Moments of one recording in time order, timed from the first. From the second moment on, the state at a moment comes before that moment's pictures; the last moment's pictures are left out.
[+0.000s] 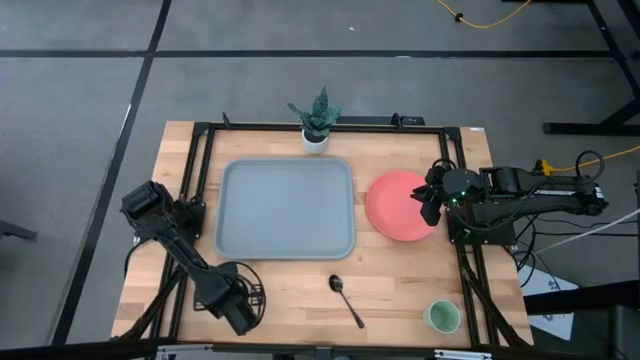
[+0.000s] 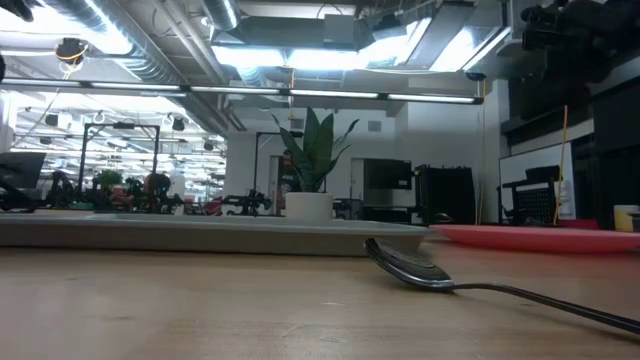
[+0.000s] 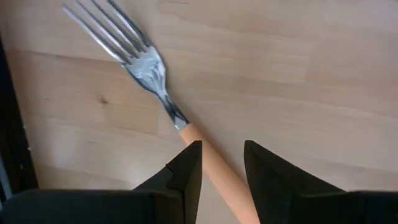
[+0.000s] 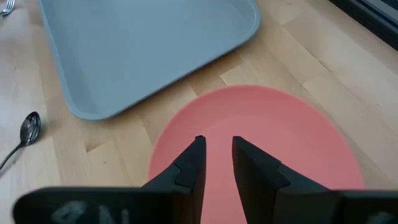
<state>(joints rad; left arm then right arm) -0.83 1.80 1.17 -0.92 0.10 -2.57 0.01 0.61 0.66 -0.86 0.24 0.46</state>
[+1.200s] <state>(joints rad) -0.93 1.90 1.43 -1.39 -0.09 -2.84 0.01 0.61 0.66 -0.90 0.24 0.47</state>
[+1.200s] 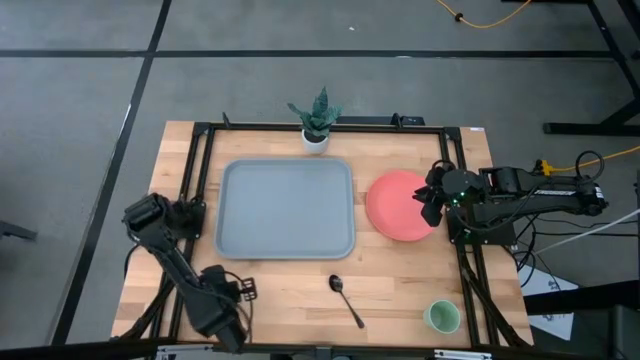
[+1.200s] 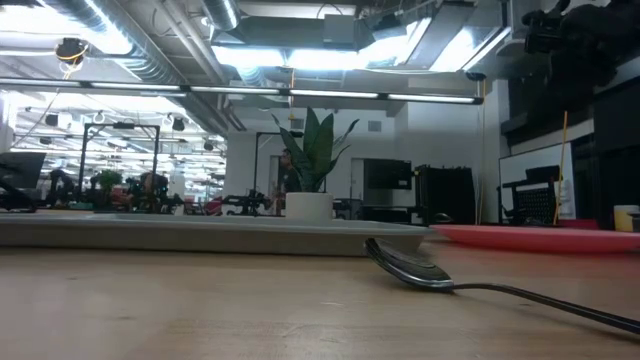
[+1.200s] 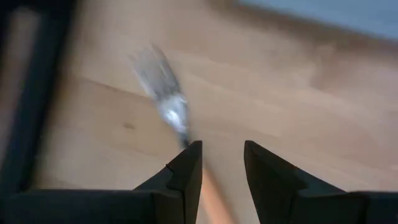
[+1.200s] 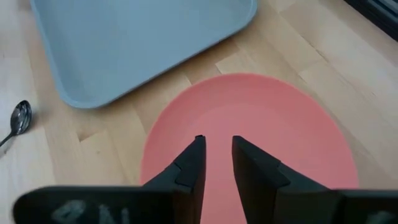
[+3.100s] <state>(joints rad) -0.90 1.95 1.48 -1.34 0.12 -3.02 0.01 0.63 0.66 -0.88 0.24 0.47</state>
